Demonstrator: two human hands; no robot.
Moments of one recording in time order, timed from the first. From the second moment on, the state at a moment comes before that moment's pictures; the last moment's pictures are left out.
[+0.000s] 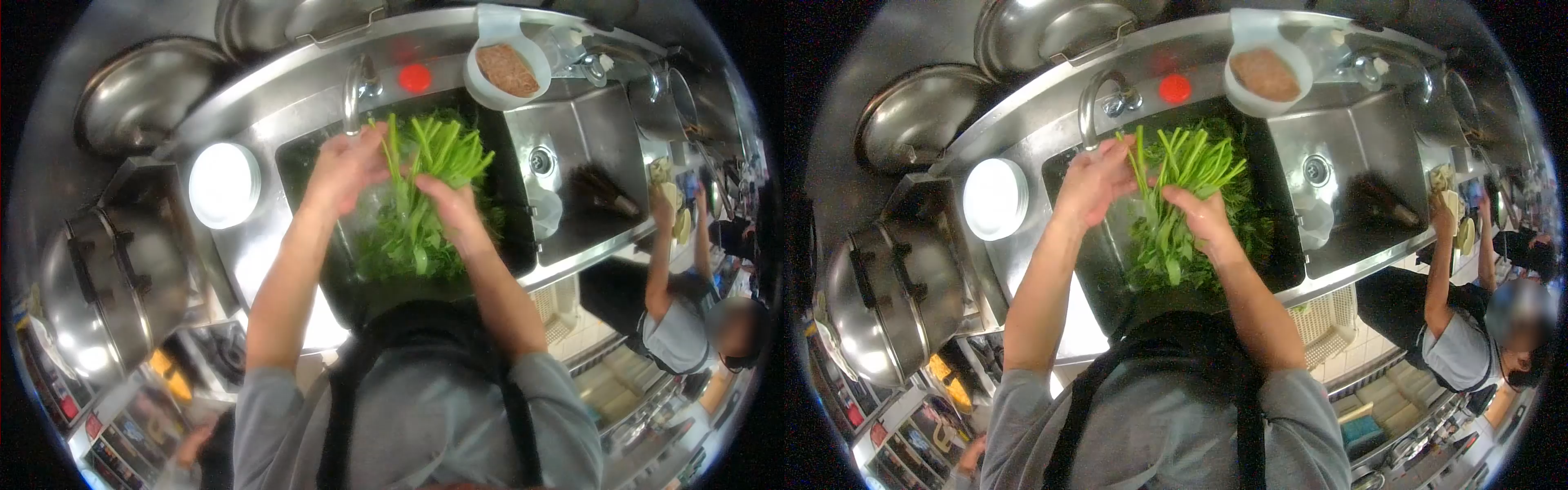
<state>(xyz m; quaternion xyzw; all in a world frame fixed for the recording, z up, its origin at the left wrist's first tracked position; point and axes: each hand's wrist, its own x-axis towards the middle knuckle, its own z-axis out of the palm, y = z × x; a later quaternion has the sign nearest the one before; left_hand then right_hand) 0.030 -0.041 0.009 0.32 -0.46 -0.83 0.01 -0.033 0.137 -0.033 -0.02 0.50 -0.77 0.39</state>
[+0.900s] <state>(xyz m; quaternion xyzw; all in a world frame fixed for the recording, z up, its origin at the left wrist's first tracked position) 0.018 -0.003 -0.042 0.34 -0.47 -0.81 0.11 -0.032 0.133 -0.044 -0.13 0.63 -0.70 0.32</state>
